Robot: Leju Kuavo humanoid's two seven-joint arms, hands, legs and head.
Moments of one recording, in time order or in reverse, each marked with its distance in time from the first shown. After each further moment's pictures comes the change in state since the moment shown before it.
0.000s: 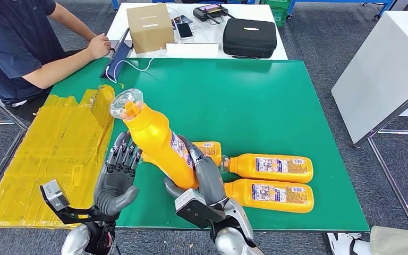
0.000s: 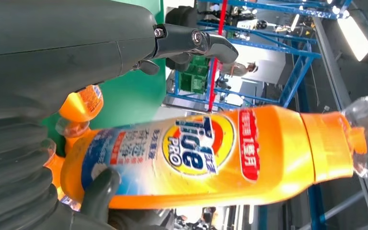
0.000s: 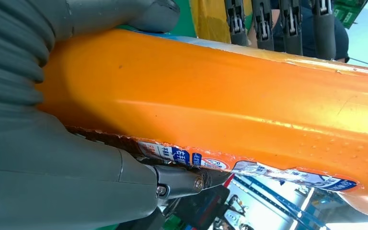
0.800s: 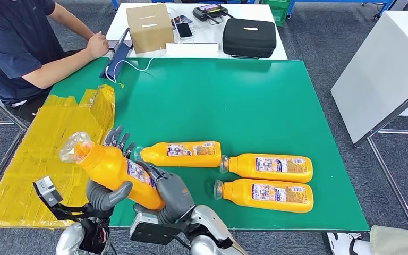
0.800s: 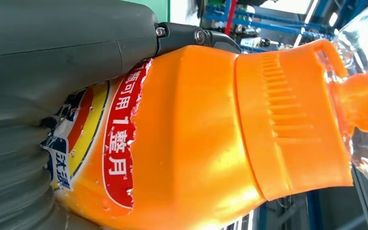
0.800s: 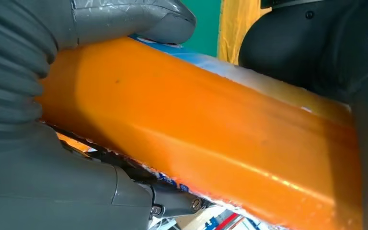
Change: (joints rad) left arm -0.016 0.016 0.026 0.022 0.011 0.027 0.006; right arm -0.103 0.058 0.193 0.293 0.161 0.095 0.047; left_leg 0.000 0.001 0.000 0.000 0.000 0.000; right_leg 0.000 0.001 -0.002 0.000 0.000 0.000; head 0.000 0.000
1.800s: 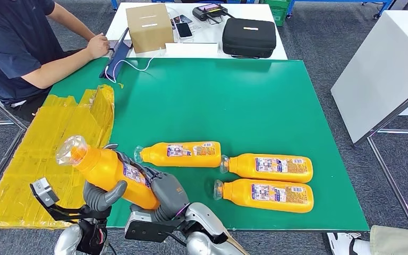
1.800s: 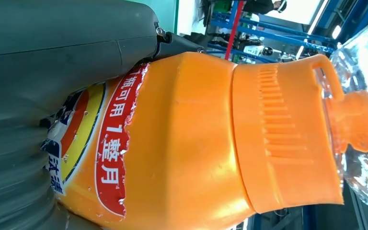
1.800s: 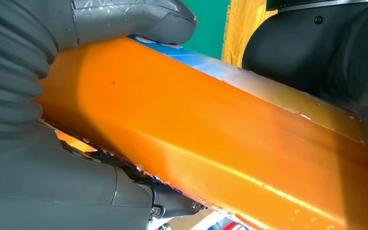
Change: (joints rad) left arm 0.003 0.004 0.024 0.028 0.038 -0.015 -0.009; right arm -0.046 0.019 0.024 0.094 -0.001 -0.007 0.006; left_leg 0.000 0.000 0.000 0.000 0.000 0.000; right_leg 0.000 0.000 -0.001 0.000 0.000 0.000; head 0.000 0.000
